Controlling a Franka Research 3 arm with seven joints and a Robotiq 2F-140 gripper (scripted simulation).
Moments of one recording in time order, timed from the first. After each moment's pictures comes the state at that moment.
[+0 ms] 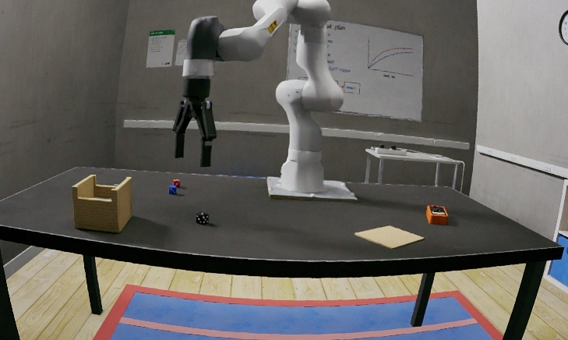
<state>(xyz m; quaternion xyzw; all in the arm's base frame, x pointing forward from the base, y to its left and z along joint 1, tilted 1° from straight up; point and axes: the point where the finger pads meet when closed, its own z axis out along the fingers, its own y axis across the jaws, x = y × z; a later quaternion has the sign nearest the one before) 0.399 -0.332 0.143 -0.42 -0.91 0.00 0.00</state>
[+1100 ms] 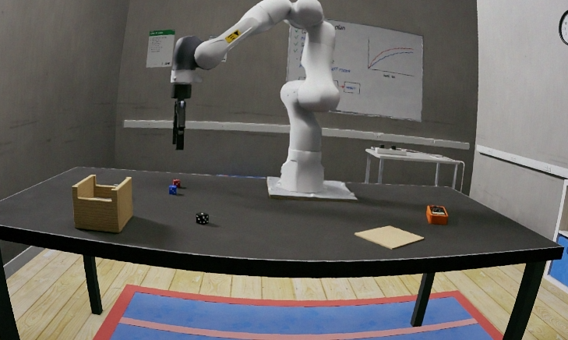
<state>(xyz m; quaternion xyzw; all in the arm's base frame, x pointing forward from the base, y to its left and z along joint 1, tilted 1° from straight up) 0.050 -0.451 0.133 -0.58 -0.81 -0.01 0.00</state>
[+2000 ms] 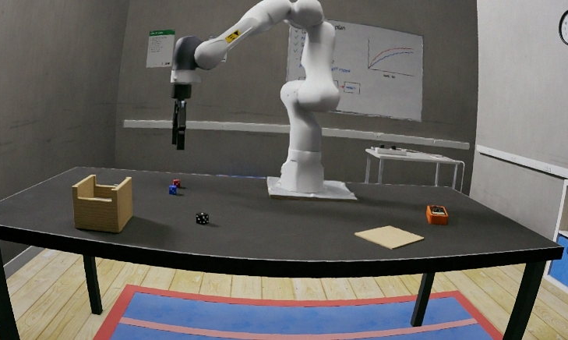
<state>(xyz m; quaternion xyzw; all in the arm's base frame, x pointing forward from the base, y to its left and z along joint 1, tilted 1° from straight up) 0.050 -0.451 0.133 -0.57 -0.82 -0.01 0.00</state>
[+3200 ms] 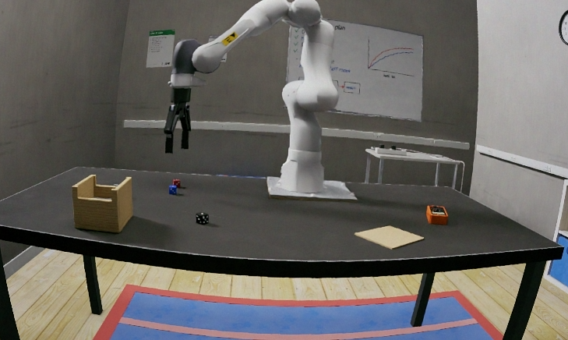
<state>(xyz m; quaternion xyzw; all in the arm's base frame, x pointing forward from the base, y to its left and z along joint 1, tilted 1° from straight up) 0.049 -0.452 0.119 -0.77 -0.64 -0.01 0.00</state>
